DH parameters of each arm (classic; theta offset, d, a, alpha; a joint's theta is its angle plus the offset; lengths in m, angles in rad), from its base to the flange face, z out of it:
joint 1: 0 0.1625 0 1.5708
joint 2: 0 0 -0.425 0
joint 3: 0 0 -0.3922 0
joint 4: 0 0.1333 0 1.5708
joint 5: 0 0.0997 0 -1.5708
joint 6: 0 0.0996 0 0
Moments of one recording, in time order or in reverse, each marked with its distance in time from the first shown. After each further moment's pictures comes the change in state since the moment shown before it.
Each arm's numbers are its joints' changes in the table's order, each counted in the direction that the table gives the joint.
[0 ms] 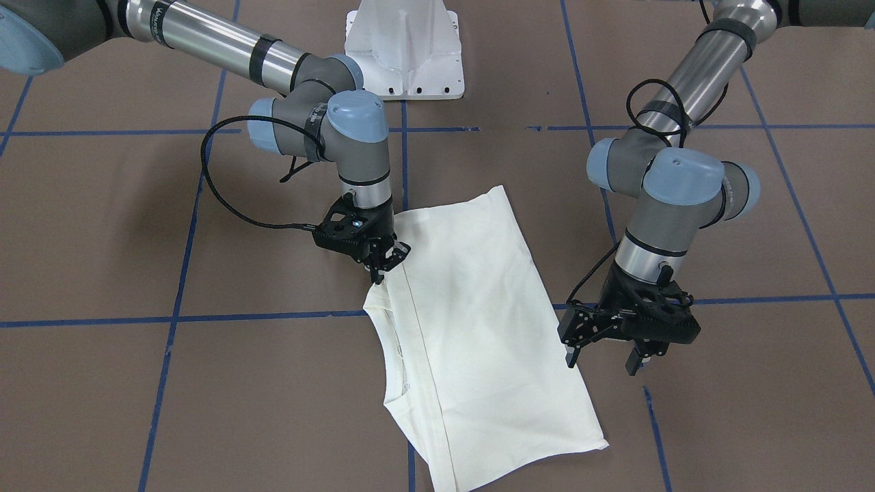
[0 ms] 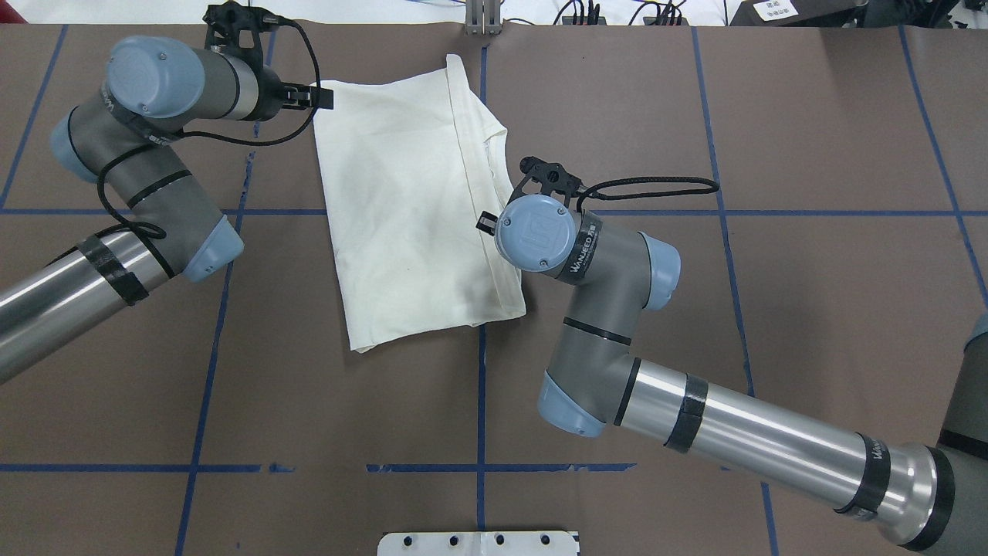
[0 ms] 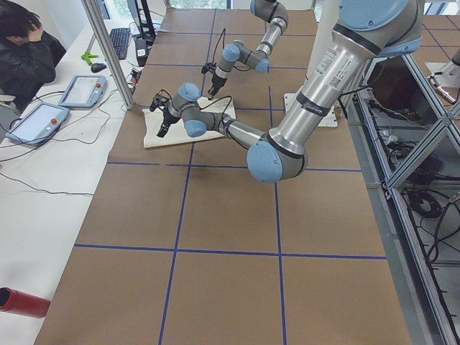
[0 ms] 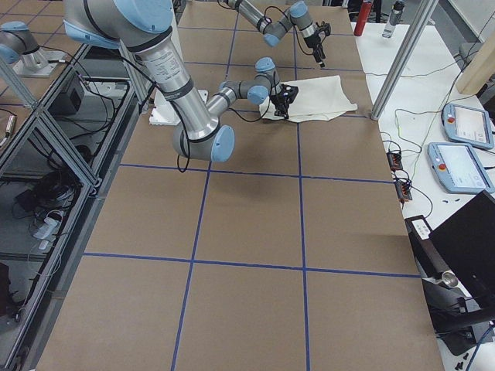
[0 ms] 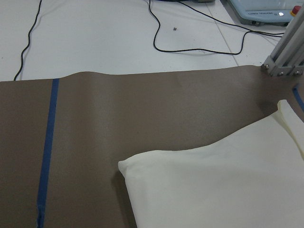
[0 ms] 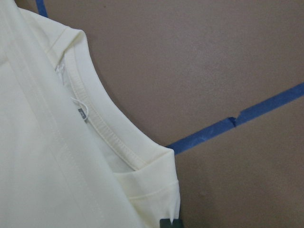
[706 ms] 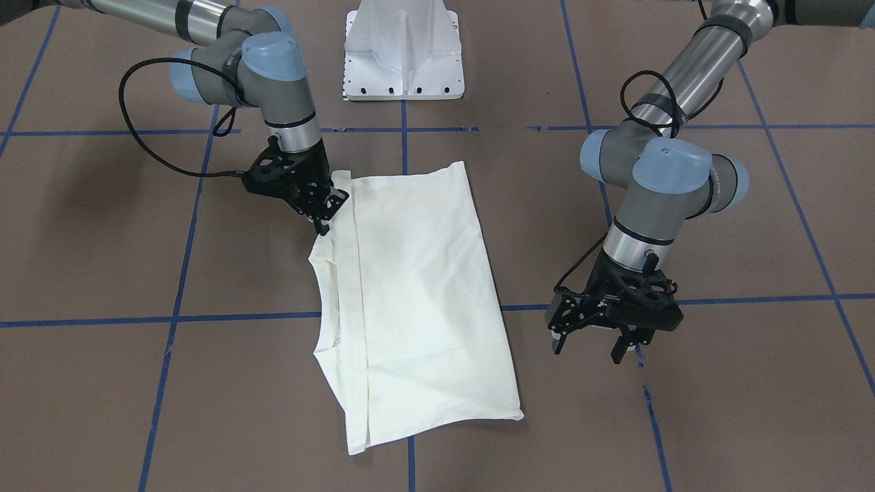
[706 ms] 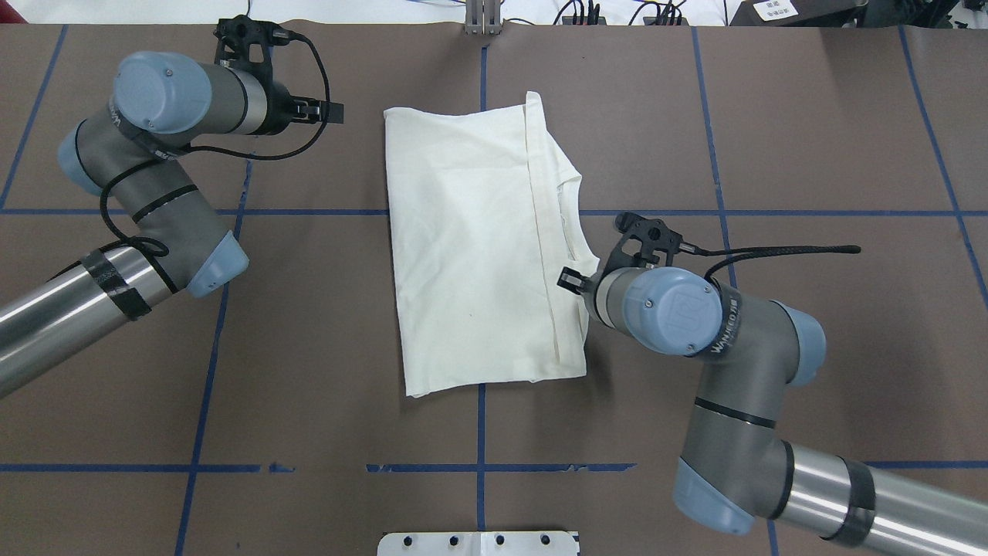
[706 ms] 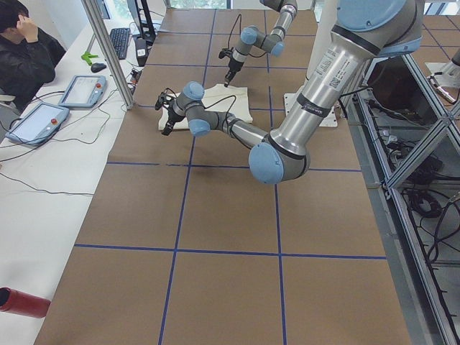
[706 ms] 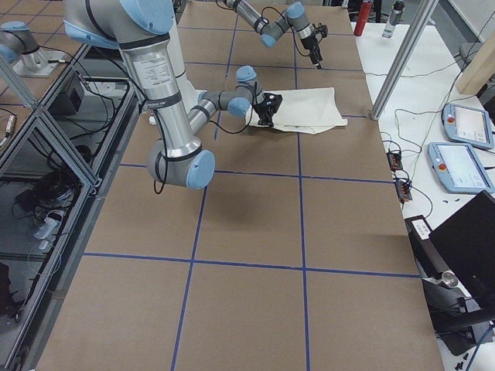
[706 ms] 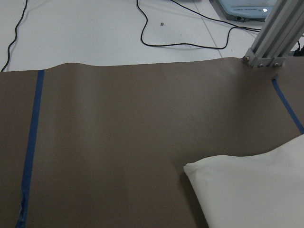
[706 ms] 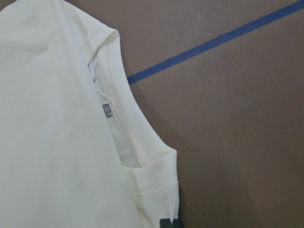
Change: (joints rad) left arm 0.033 0.018 -0.040 0.000 -0.001 -0.004; right arm -0.073 -0.380 0.417 -0.002 -0.031 0.001
